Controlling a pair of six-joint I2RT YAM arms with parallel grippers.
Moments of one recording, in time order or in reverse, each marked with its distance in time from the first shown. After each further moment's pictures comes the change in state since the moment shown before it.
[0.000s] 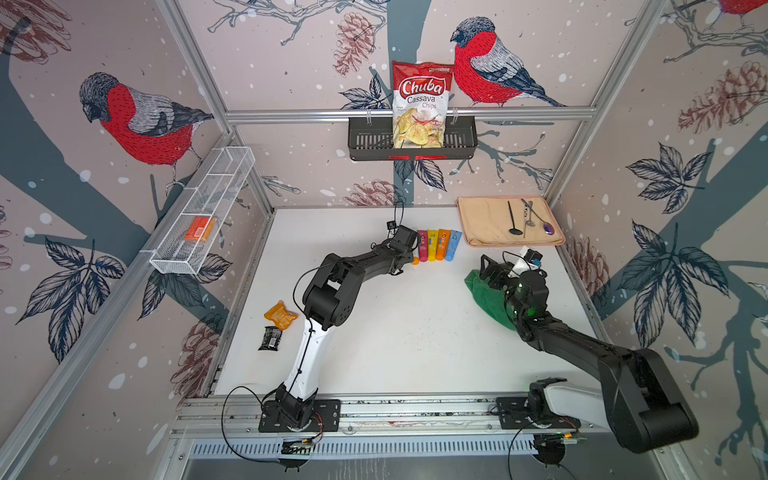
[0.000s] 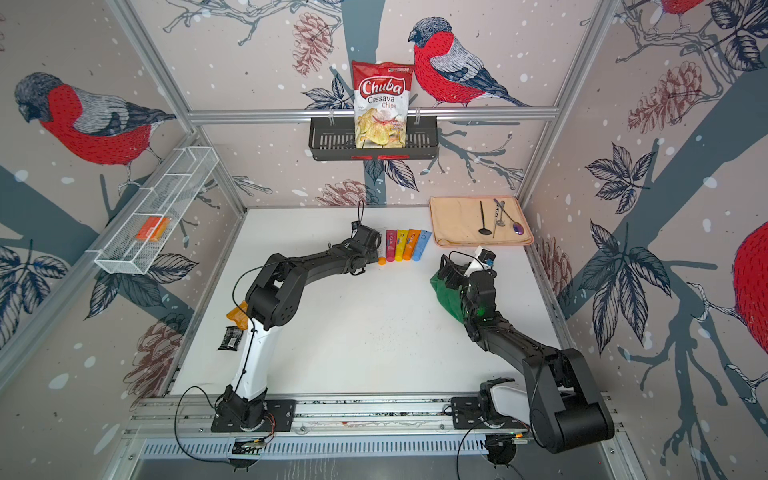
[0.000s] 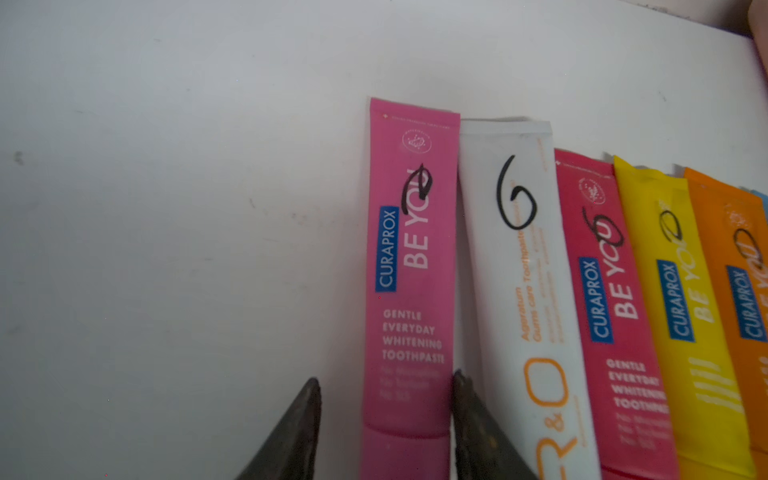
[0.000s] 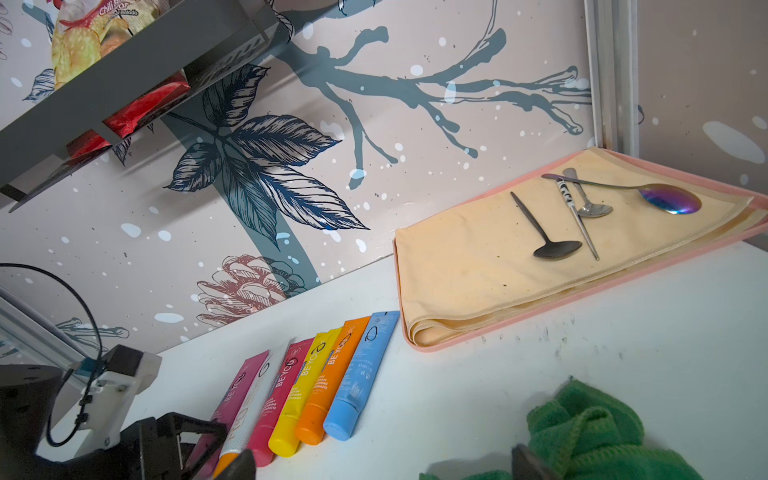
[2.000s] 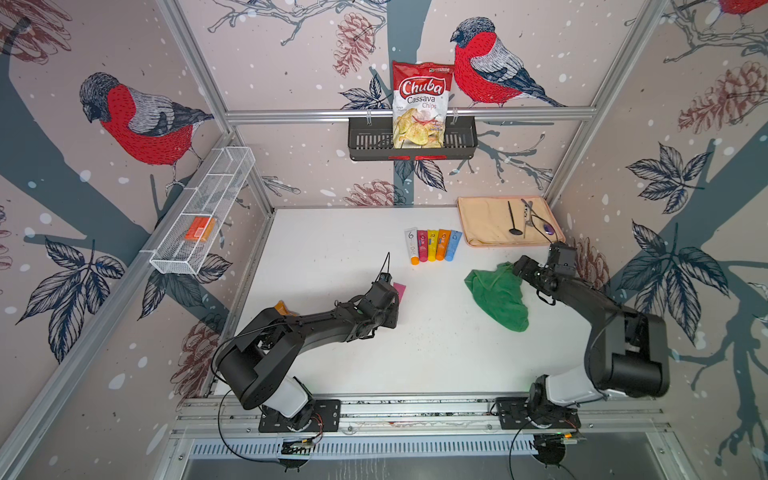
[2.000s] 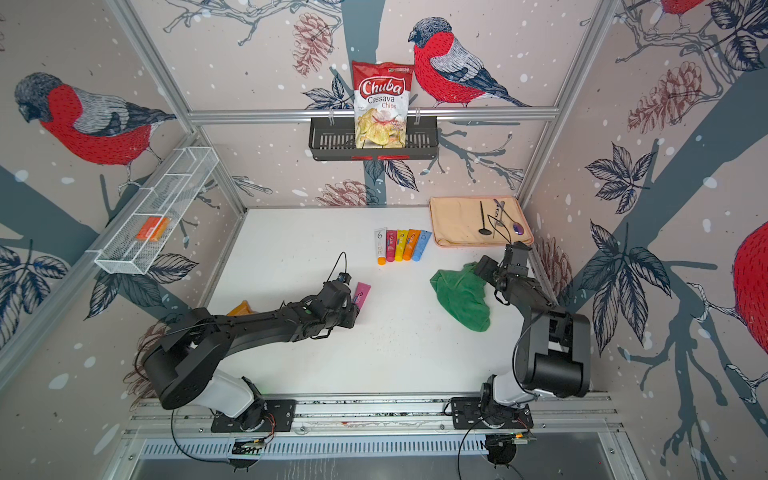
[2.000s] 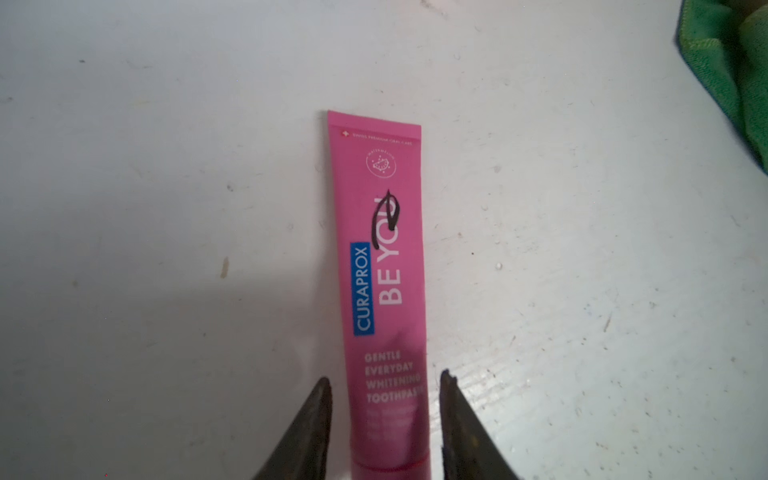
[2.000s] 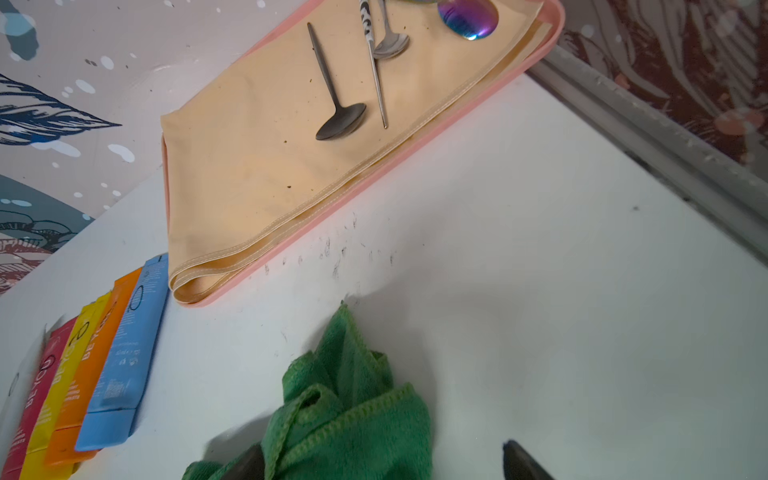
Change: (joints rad) left arm -0.173 -0.751 -0.943 0.149 0.224 0.154; right arm -0.422 0.338 0.467 -0.785 -0.240 -0.079
